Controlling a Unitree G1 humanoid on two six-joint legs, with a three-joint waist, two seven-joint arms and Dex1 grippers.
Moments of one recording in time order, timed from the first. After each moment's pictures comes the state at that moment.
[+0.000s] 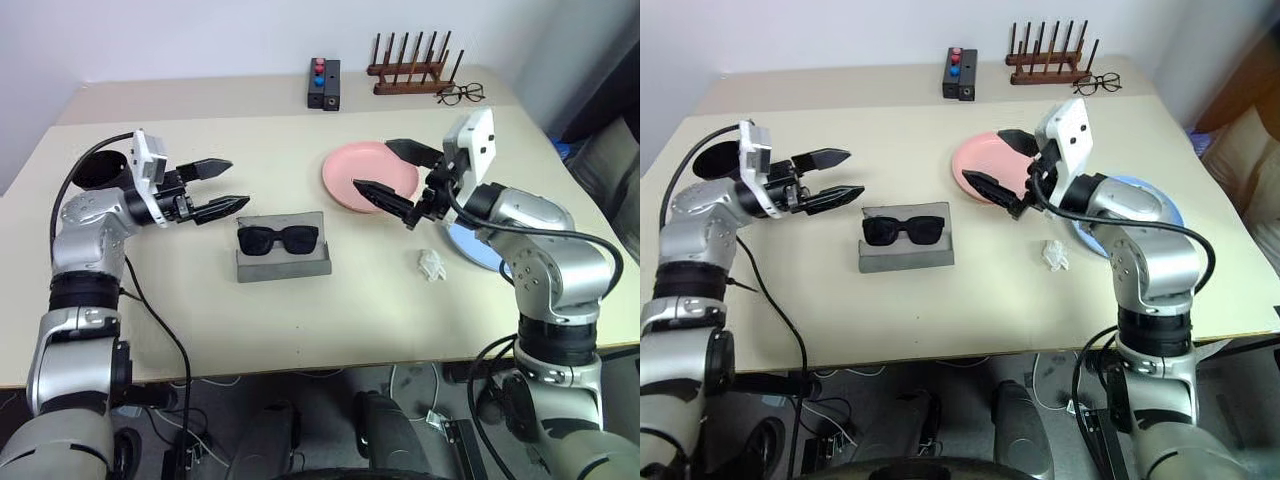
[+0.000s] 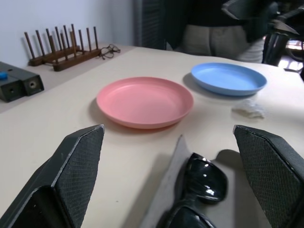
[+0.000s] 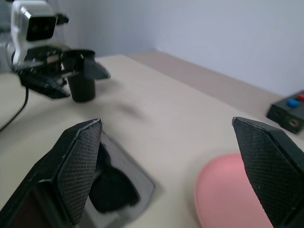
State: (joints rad) left arm -0.85 0.63 0.12 0.74 -0.41 0.05 -1.38; right arm -0.57 -0.43 -0.13 -0.35 0.40 0.72 0.75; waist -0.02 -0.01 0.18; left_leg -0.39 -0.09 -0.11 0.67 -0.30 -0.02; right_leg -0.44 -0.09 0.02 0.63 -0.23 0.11
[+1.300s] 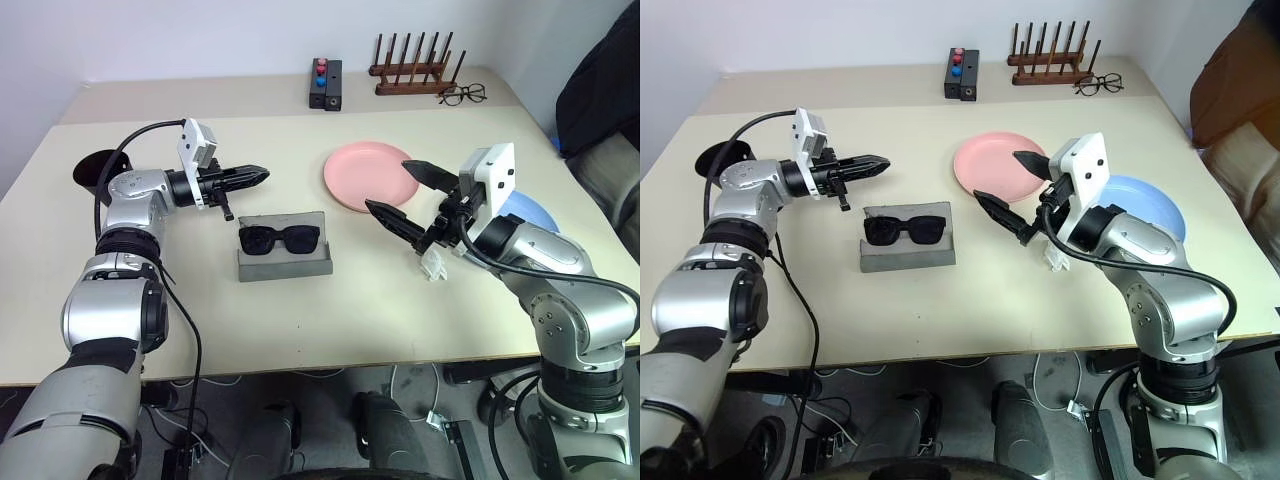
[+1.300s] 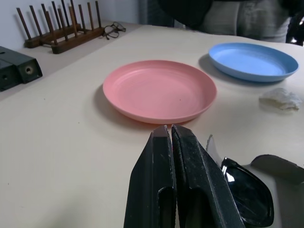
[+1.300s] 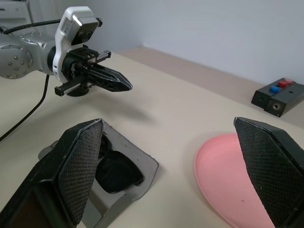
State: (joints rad) left arm -1.12 0.51 0.10 1.21 -0.18 -0.19 -1.32; right arm -0.41 -0.50 -0.14 -0.51 0.53 0.68 0.60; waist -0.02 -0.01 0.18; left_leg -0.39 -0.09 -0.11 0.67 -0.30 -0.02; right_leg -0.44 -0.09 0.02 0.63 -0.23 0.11
